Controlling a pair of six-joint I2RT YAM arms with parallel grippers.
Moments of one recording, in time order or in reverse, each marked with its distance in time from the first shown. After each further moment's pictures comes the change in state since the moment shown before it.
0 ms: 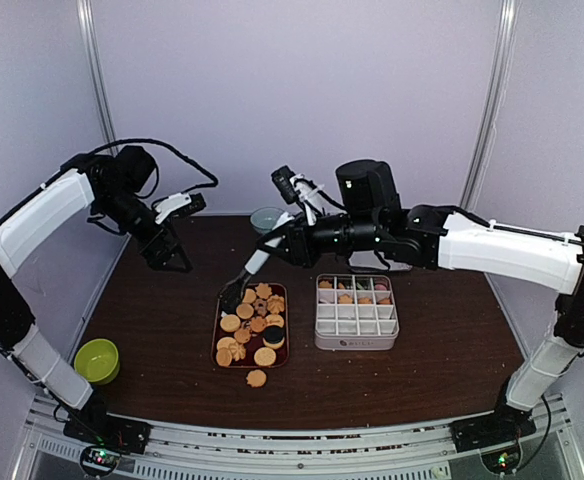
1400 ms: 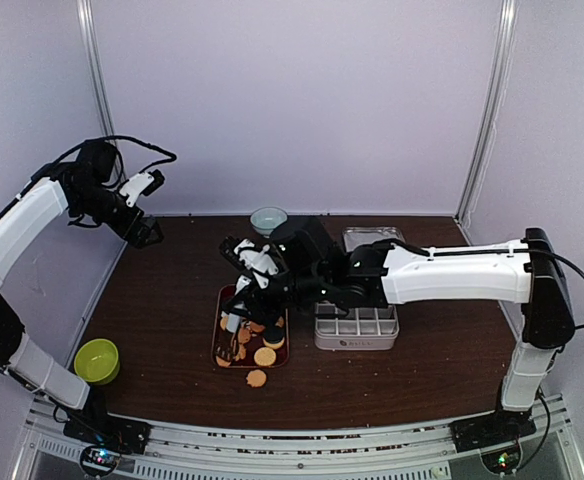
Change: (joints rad) left arm 0.201 -0.109 -0.095 0.264 -0.241 -0.177; right arm 0.174 0.210 0.042 -0.057 0.166 -0.080
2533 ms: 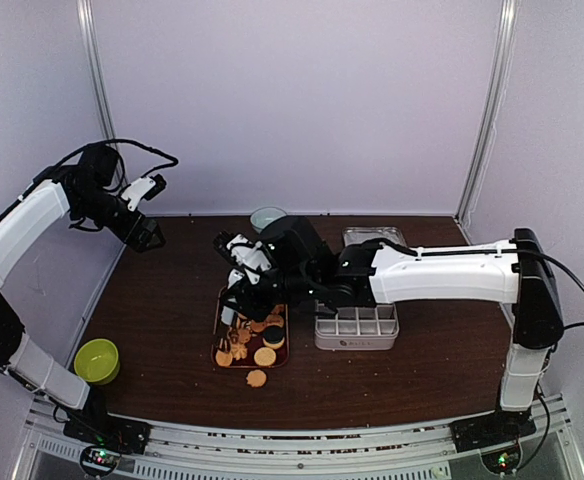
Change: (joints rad) left arm 0.000 0.000 -0.025 -0.002 0.028 0.001; right arm 0.010 0.058 0.069 0.006 0.089 -0.003
